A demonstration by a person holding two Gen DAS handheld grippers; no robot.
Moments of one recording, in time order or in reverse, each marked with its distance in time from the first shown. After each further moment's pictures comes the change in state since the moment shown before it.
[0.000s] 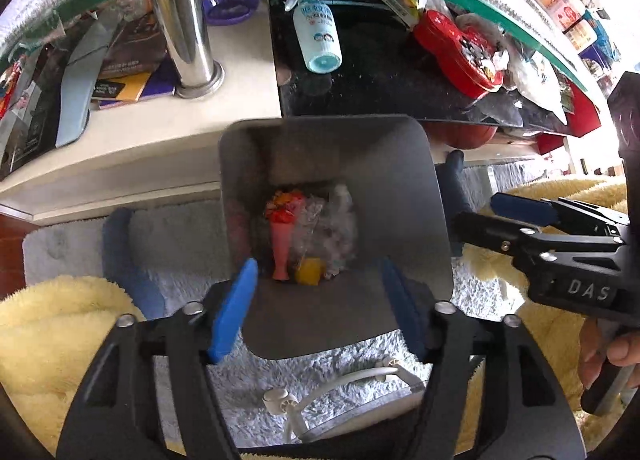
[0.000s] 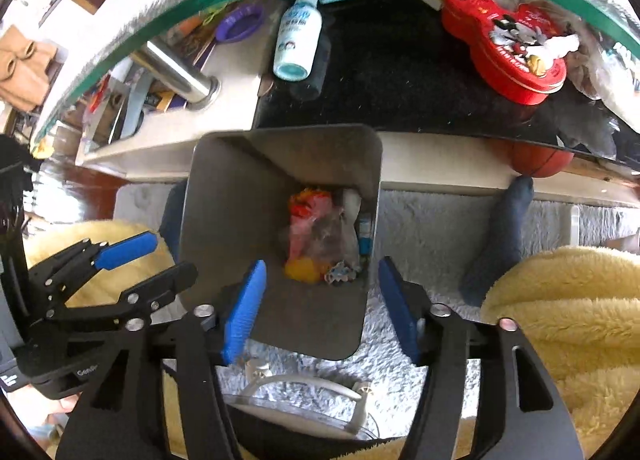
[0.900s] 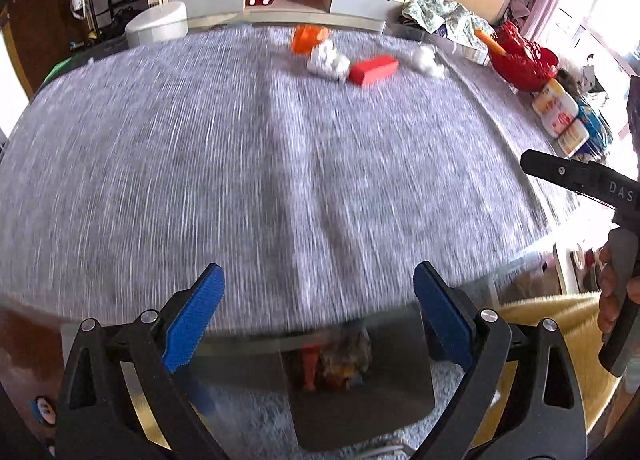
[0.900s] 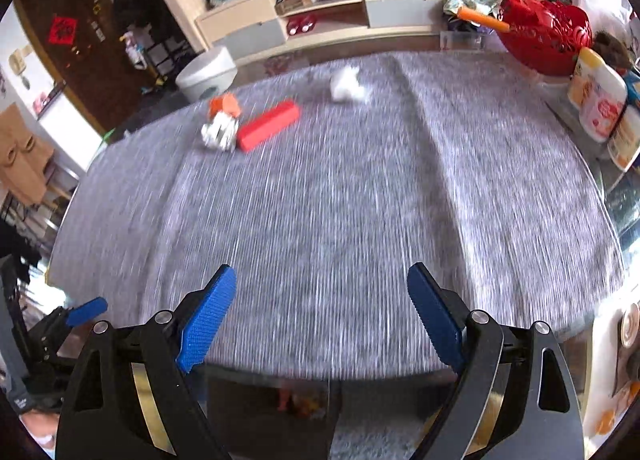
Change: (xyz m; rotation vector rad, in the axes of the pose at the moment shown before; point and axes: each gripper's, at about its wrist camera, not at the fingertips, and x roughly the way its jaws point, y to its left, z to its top) left arm -0.103 0.010 0.143 0.025 -0.293 0.053; right arm -0.127 -0.032 0.160 0.076 -0.417 -0.057
